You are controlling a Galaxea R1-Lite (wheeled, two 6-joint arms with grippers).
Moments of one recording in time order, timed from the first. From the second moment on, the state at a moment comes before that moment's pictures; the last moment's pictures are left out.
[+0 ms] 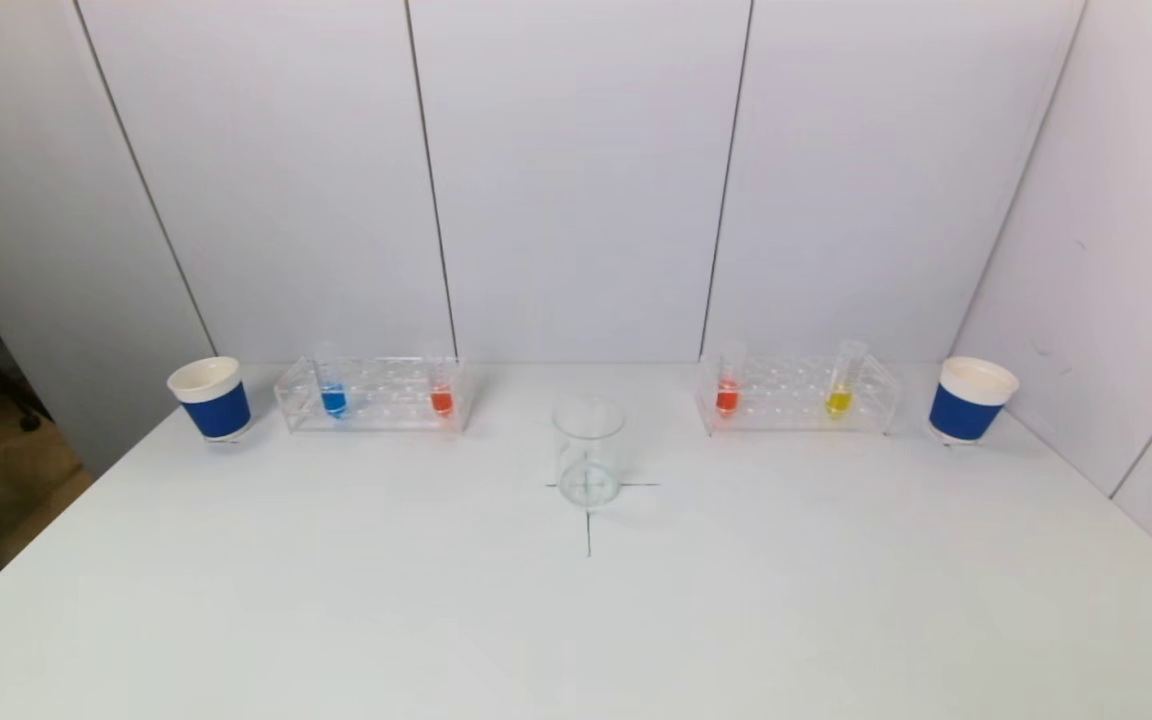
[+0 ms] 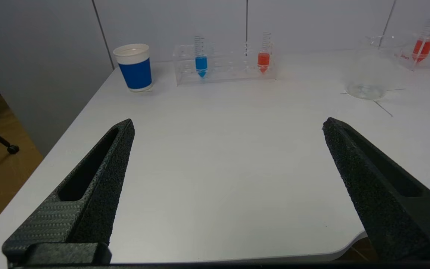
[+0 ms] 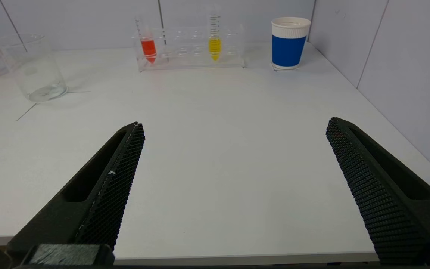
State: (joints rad) left arm 0.00 0.01 -0.17 0.07 -0.04 0.03; right arm 0.00 0.00 0.00 -0.01 -0.02 0.05
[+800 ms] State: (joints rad) left arm 0.00 0.74 -0.56 -0.27 -0.03 0.02; right arm 0.00 0.00 0.00 -0.01 -0.02 0.05
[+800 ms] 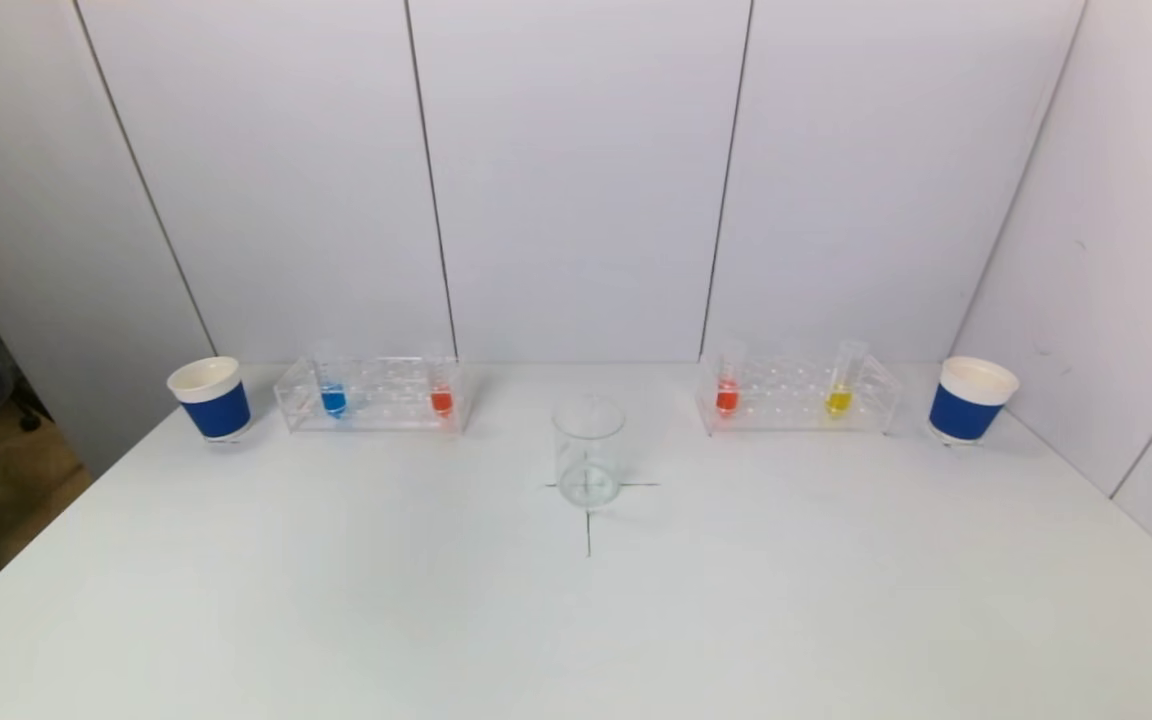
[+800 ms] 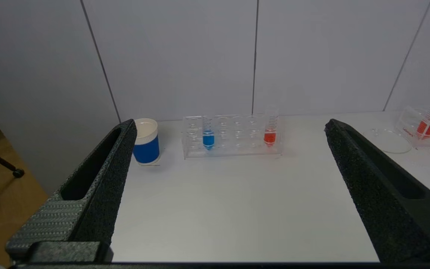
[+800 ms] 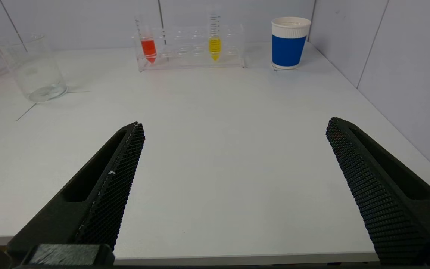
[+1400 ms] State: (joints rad) left arm 0.02 1.41 -0.55 -0.81 -0.04 0.02; right arm 0.00 0.00 0.00 -0.01 -0.02 0.05
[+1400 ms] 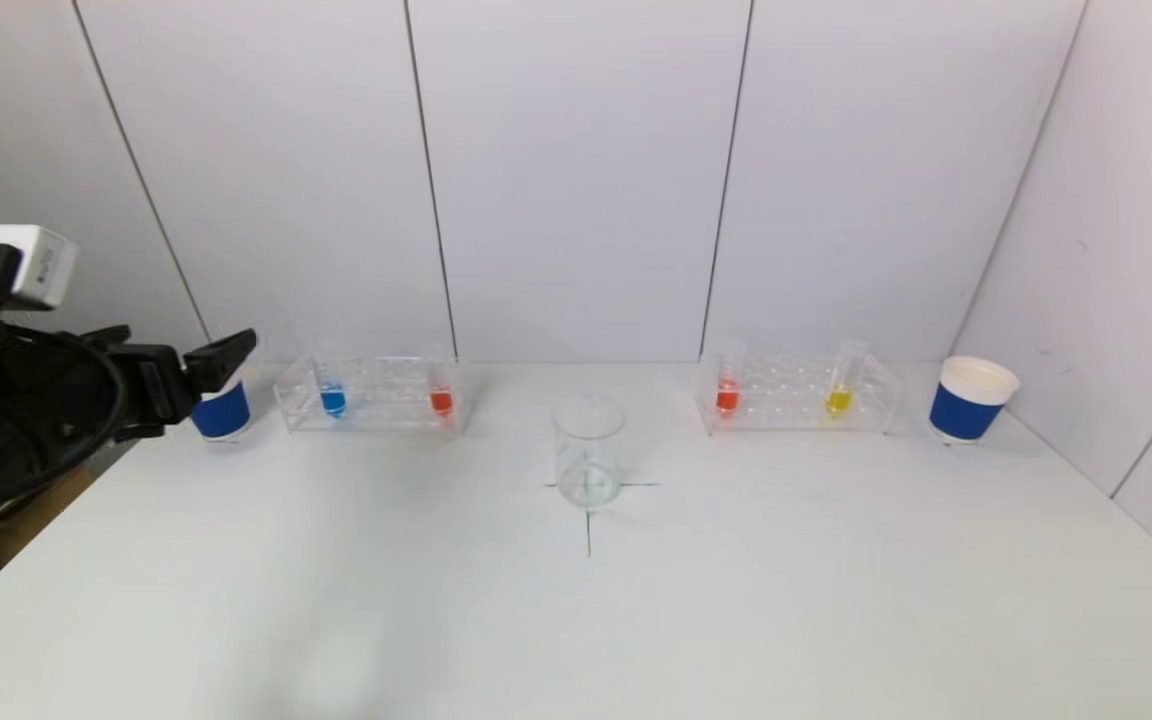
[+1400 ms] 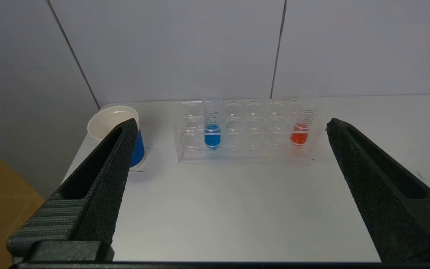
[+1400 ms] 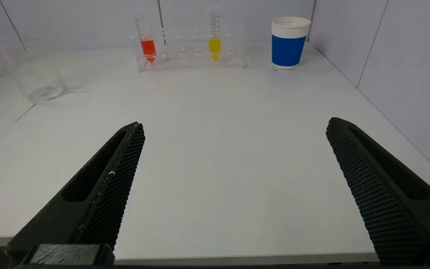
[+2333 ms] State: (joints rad) left arm 0.08 2.21 -0.74 -1.48 -0.08 0.02; right arm 0.00 0.00 0.00 -0.01 -0.02 0.05
